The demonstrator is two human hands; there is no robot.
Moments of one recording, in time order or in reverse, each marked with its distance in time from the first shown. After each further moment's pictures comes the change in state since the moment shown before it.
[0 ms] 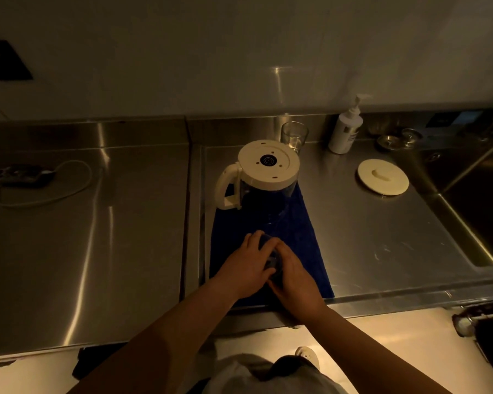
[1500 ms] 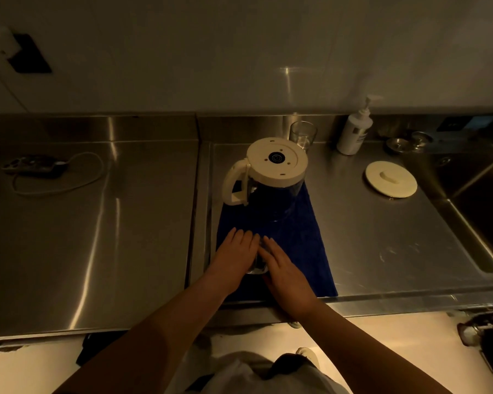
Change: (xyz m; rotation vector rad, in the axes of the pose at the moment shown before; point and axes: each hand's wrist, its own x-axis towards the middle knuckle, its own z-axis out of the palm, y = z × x) left_hand -0.010 -0.025 0.000 0.555 -0.001 -0.016; right_hand 0.008 0.002 0.024 -0.254 -0.126 -0.154
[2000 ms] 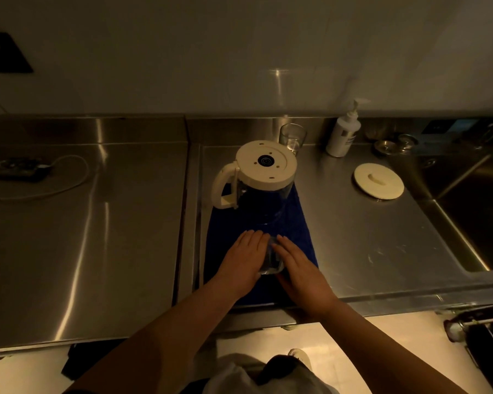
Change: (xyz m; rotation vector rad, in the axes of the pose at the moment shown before) left_hand 0.014 0.029 -0.005 -0.298 0.174 0.053; right_hand -0.019 0.037 -0.040 -0.038 0.099 -0.037
